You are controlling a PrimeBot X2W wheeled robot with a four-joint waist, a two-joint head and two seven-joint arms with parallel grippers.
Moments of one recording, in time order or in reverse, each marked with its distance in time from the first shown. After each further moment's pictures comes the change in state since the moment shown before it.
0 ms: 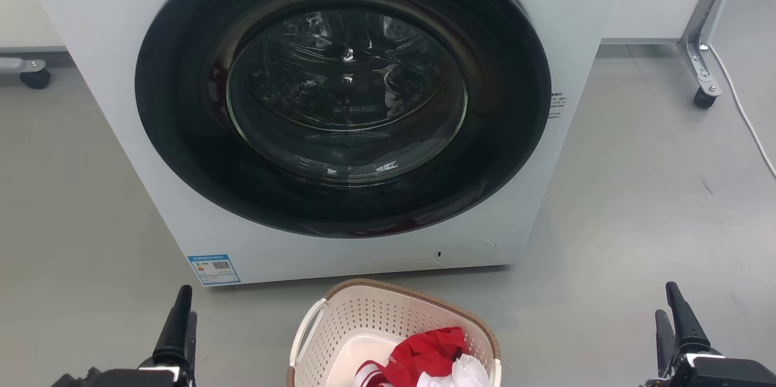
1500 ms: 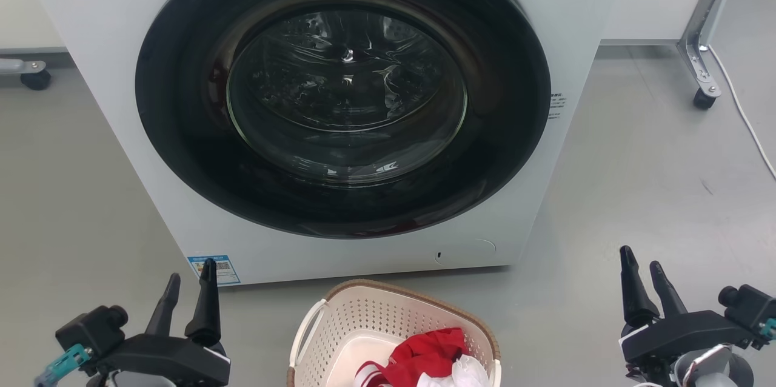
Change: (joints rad) left arm -0.050 0.140 -0.223 -0.059 0.720 0.137 -0.192; right arm -0.087 -0.146 0.267 0.000 -0.704 -0.114 -0.178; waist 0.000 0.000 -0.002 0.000
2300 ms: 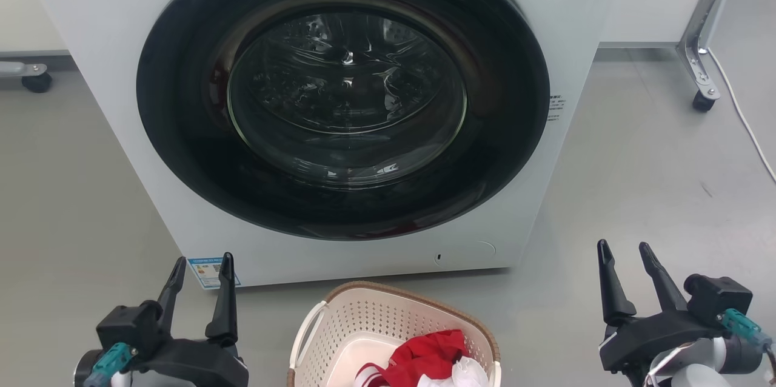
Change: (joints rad) left arm -0.013 0.035 -0.088 -0.021 0.318 0.064 -0.091; right arm -0.031 -0.042 0.107 0.007 -0.313 -0.050 -0.088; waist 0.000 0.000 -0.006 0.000
